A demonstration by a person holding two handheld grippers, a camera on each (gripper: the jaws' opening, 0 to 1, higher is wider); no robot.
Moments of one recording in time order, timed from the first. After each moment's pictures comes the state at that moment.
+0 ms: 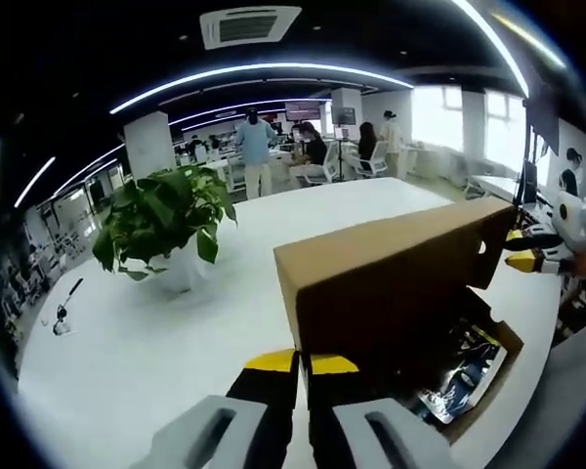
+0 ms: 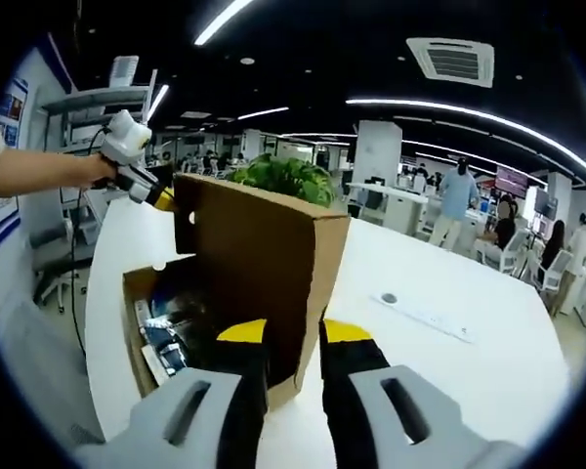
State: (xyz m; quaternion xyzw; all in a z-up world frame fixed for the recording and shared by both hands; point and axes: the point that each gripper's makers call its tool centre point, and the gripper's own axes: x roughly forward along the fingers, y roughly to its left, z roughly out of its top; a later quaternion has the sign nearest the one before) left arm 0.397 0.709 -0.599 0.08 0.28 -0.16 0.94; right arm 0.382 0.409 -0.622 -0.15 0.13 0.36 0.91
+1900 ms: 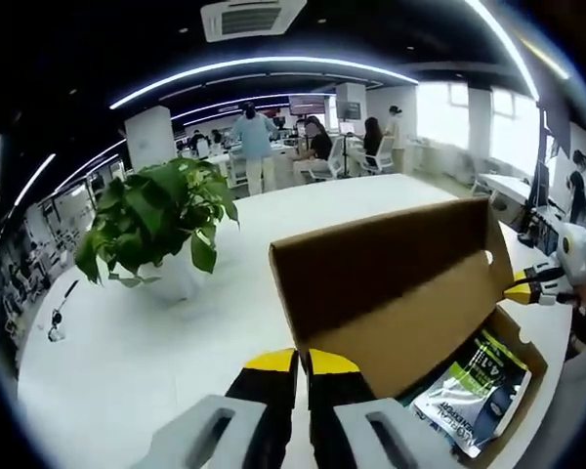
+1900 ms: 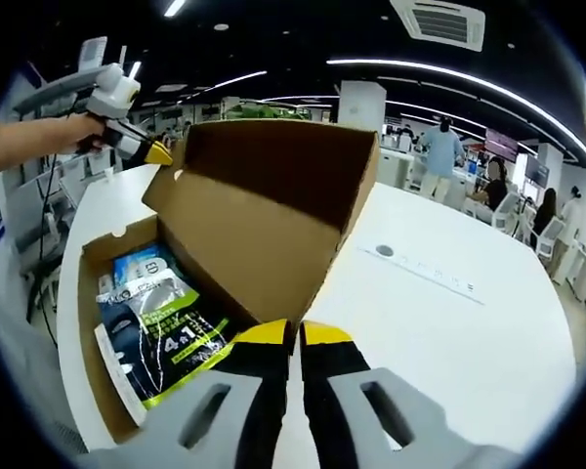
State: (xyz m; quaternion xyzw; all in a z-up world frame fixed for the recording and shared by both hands) left arm 0.464 0.710 -0.618 0.09 0.29 -0.15 0.94; right arm 0.421 0.418 -0.677 -0.13 0.21 0.33 0.91
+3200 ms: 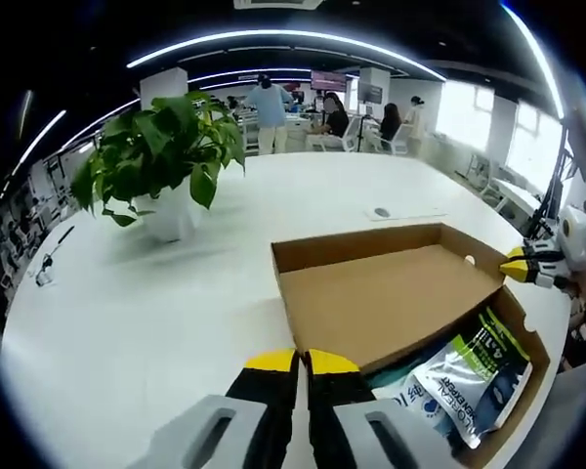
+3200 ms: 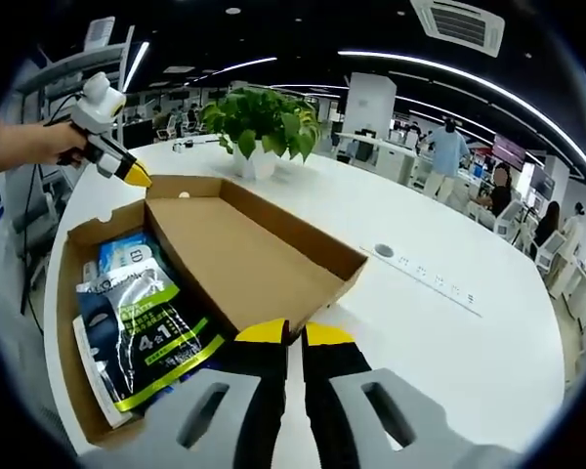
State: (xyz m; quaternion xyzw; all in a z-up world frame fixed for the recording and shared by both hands) left arm 0.432 0.711 -0.673 0.02 0.35 -0.12 0.93; right arm 0.447 0.420 -0.687 -0.15 0.23 0.34 0.90
